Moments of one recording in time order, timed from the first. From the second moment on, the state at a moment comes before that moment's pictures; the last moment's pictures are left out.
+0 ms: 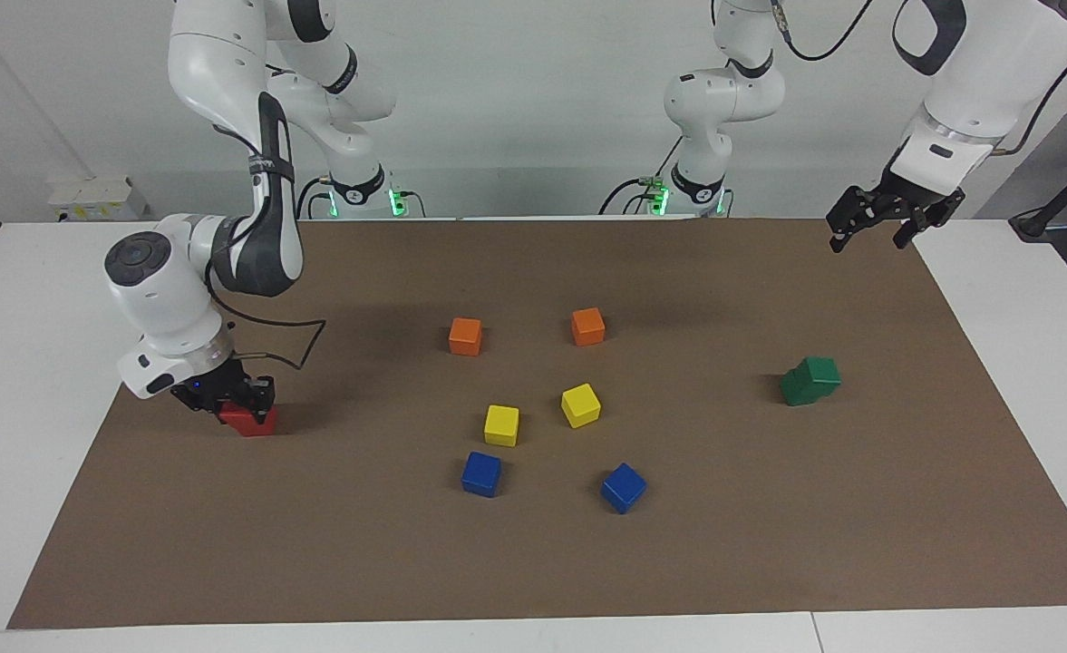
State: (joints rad) left arm 0.04 -0.04 -0.07 -1.62 0.01 1.57 0.01; right arm 0.03 0.33 -0.15 -1.88 0.02 2.31 -0.10
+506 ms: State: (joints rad) left arm 0.03 -0.02 -0.06 -1.63 0.01 1.56 -0.02; right arm 0.02 0.31 -0.15 -1.92 0.04 2.37 -0.11
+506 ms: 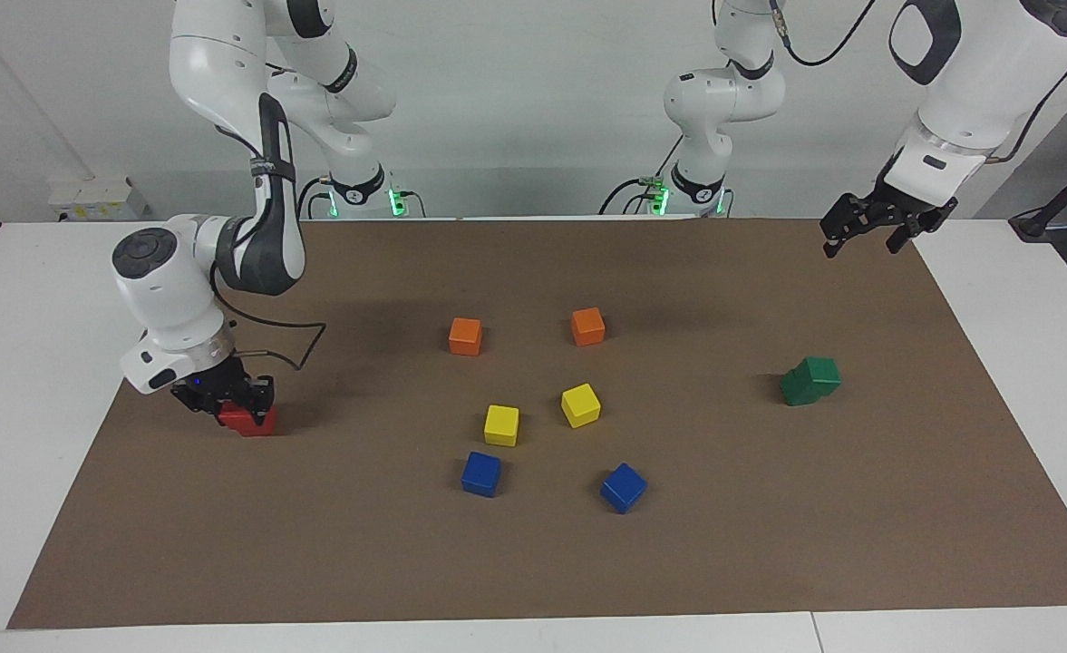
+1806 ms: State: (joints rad) left arm 0.03 -0.02 -0.06 -1.59 0.02 1.56 -0.01; right arm 0.05 -0.07 -0.13 -1.75 0.05 1.68 -0.12
